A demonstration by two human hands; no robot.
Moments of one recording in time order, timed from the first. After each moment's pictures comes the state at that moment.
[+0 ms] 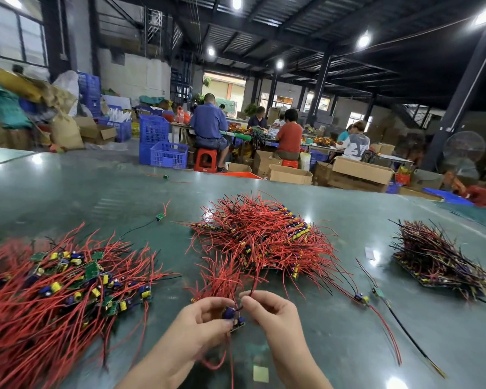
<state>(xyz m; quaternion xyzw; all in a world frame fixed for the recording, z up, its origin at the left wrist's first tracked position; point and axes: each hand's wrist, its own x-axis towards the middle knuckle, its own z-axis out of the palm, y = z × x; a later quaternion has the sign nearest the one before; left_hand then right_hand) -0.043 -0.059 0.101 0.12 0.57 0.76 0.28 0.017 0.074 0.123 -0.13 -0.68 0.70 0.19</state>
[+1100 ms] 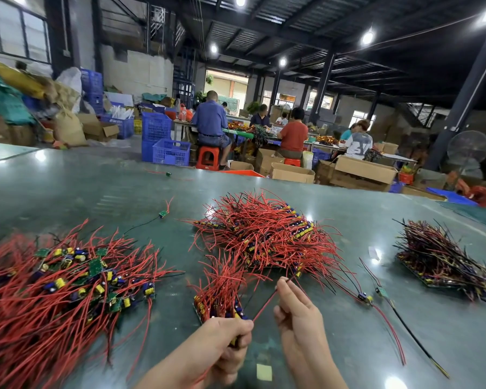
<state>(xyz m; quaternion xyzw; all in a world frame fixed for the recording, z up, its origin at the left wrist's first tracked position) -0.016 -0.052 0.121 0.16 0.58 0.67 0.44 0.010 0.090 0.119 -0.24 -0.43 0.83 0.26</state>
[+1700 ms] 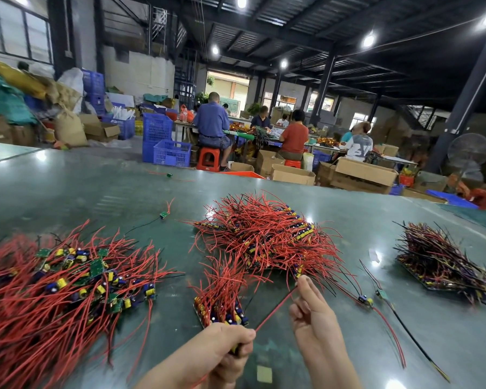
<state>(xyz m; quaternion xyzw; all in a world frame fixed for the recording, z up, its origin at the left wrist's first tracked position) -0.015 -0.054 0.122 0.19 0.59 0.64 0.46 0.009 0.119 0.121 -0.23 -0.37 0.86 0.28</state>
